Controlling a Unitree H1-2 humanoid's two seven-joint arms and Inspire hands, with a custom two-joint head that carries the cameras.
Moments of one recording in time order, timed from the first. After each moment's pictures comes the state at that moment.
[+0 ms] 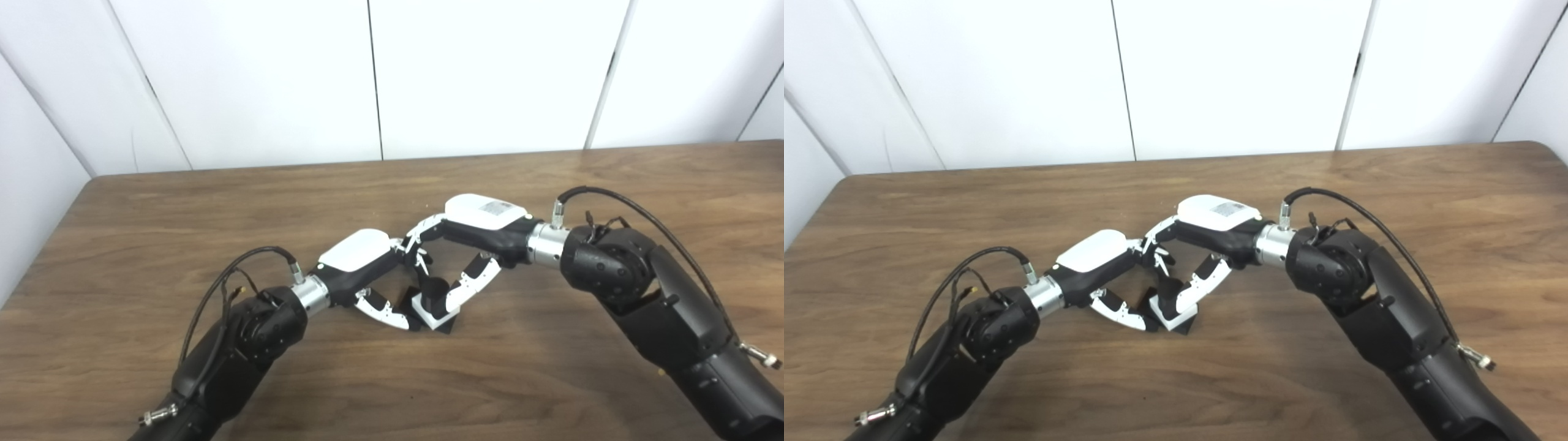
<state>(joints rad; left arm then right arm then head) -0.48 0.34 -0.48 0.26 0.57 -0.28 -0.28 -0.58 -0.40 0.41 -0.03 -0.53 -0.10 0.63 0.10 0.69</state>
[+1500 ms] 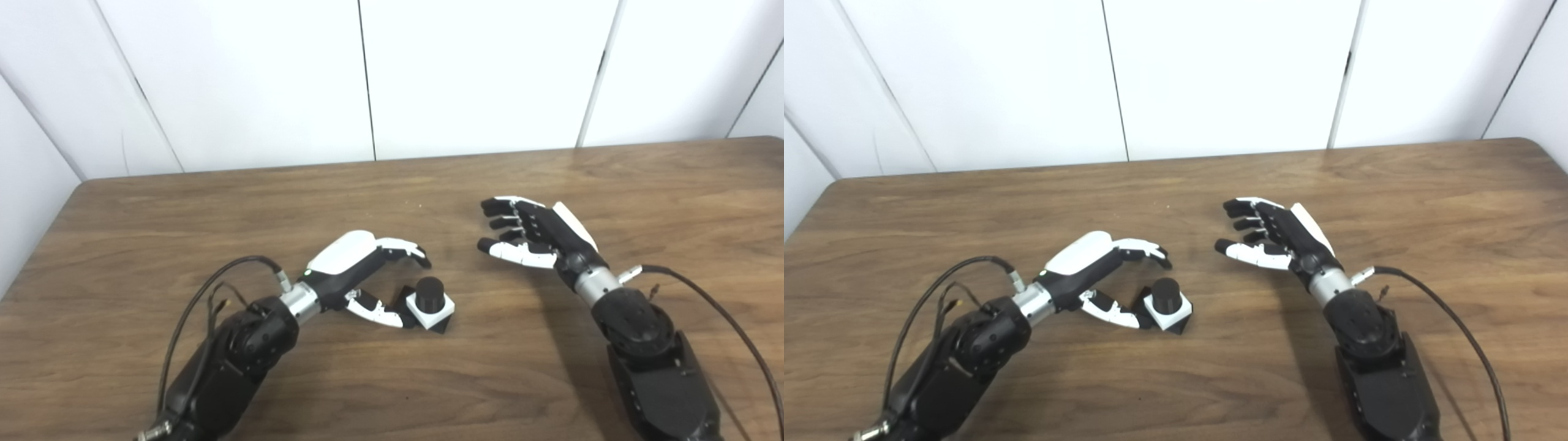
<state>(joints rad) -0.39 0.32 -0.37 0.24 0.44 -0.28 -0.24 -0.31 -0.18 0.02 0.08 -0.24 0.14 0.22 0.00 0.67</state>
